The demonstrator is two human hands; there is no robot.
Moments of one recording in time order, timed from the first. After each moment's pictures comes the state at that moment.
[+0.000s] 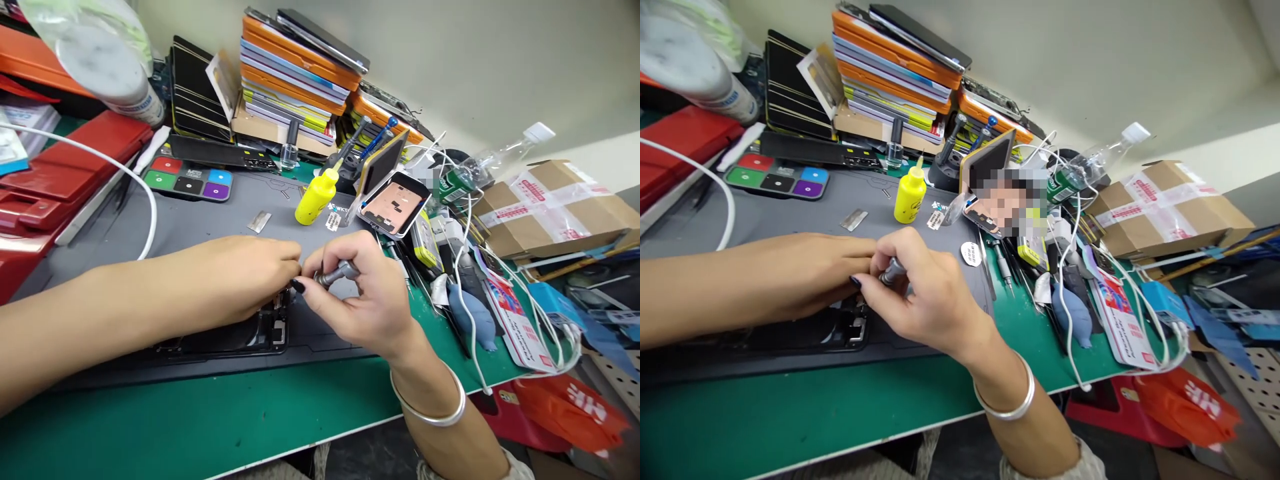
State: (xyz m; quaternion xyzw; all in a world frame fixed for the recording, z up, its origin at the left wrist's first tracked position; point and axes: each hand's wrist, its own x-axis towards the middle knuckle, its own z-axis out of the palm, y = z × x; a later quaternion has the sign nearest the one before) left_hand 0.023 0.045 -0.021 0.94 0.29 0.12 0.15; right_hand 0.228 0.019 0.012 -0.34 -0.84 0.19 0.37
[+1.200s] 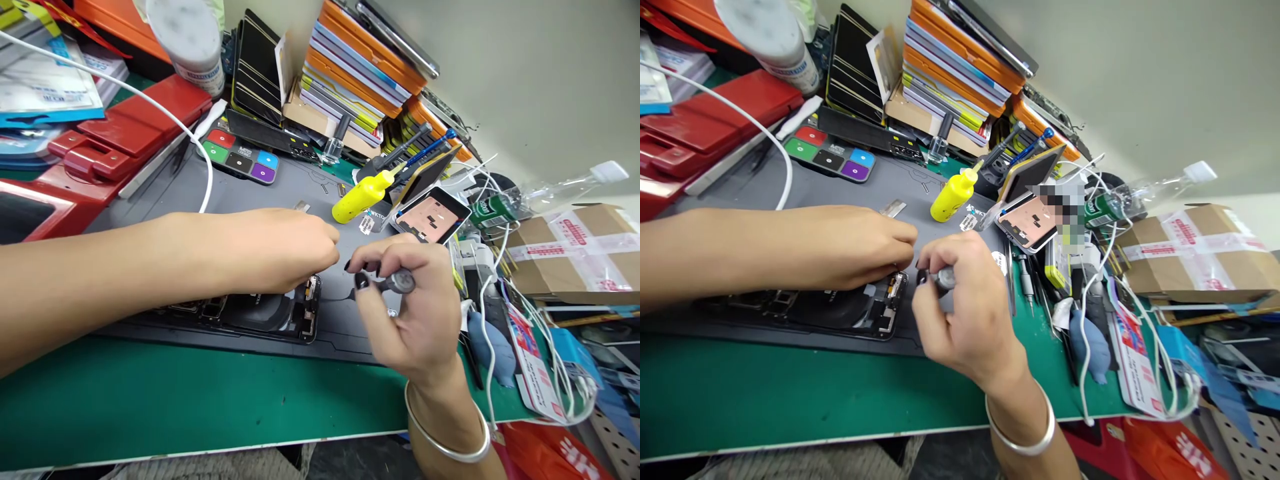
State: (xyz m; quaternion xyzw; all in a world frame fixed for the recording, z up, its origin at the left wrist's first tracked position) left_hand 0.025 0.053 0.008 0.95 0.31 0.01 0.10; right_hand 0.226 0.017 0.016 -0.32 -0.87 0.13 0.35
